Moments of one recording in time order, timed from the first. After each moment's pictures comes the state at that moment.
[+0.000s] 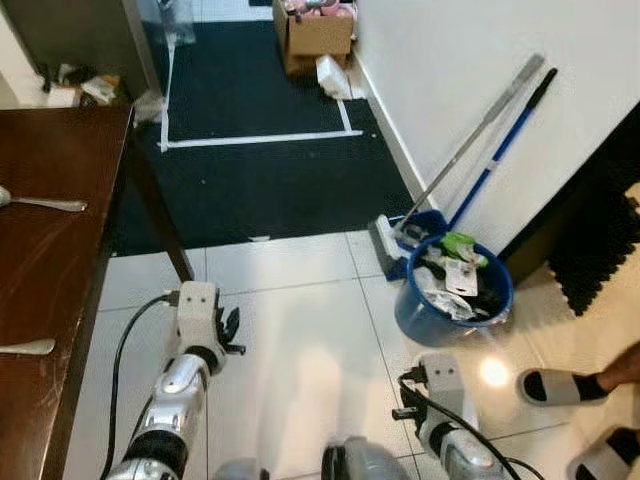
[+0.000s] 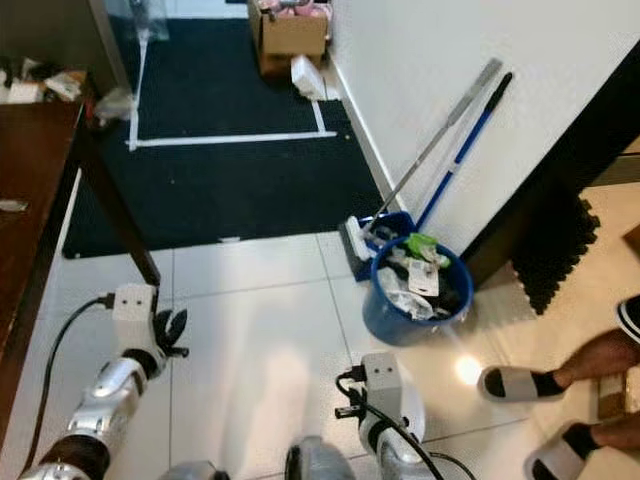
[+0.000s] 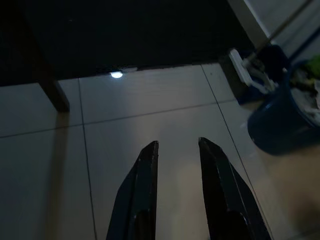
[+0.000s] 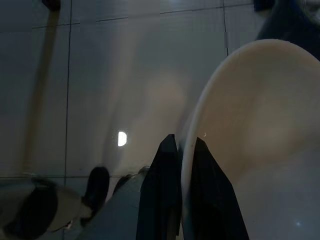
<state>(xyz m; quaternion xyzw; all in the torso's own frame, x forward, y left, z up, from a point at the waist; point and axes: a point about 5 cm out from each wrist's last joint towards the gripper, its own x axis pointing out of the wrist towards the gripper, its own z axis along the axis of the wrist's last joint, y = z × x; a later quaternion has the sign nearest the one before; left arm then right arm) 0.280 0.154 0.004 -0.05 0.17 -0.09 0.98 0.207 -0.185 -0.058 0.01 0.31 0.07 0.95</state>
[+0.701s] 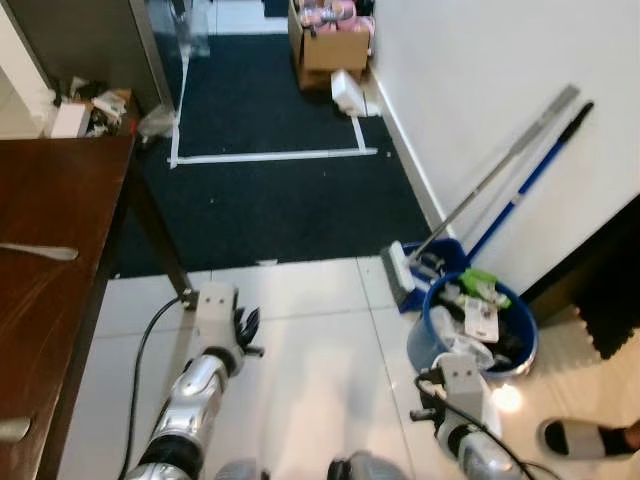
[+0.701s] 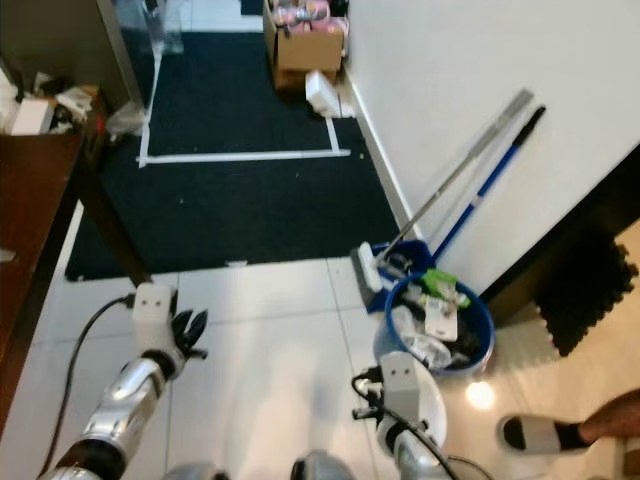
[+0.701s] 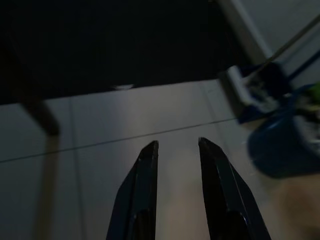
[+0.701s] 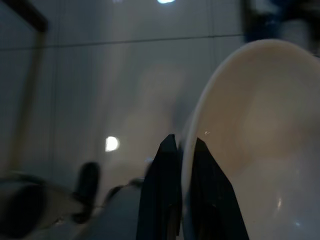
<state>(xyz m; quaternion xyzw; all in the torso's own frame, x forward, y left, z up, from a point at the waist) 0.282 0.156 0.007 -0.05 0.17 -0.09 0.98 0.209 -0.182 -0.057 0.02 0.31 0.07 0.95</state>
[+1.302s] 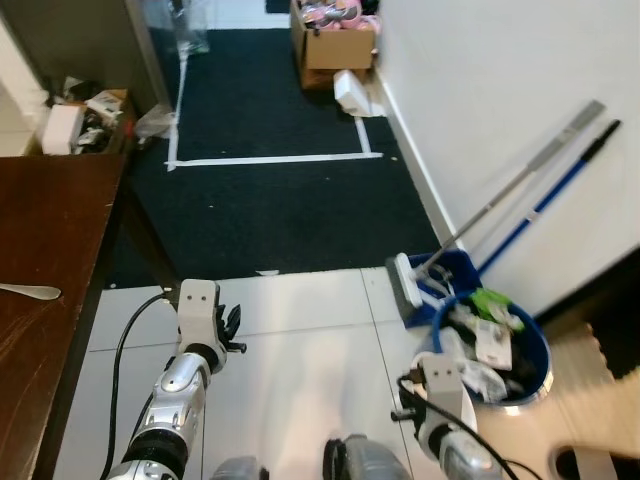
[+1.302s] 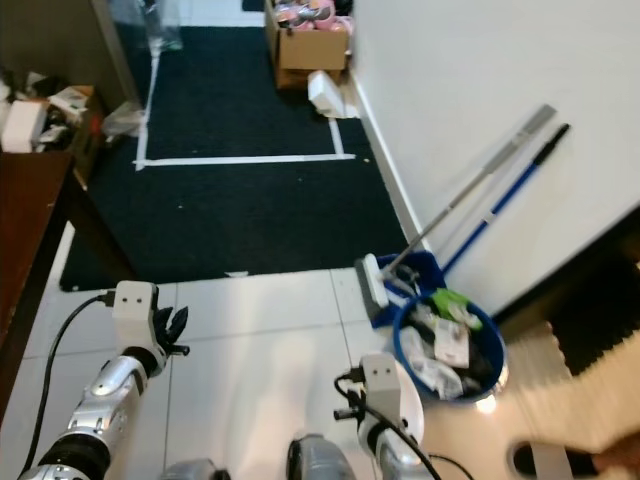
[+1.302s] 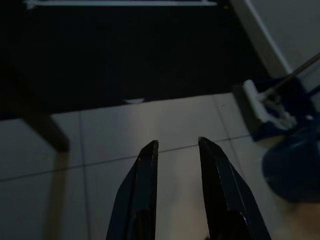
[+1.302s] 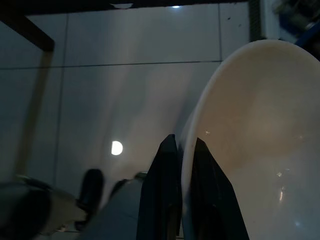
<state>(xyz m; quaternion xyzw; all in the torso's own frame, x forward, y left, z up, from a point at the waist) 0.281 0.148 0.006 -0.06 0.17 -0.10 0.98 0.208 -0.189 -0.057 0.00 0.31 0.07 0.95</state>
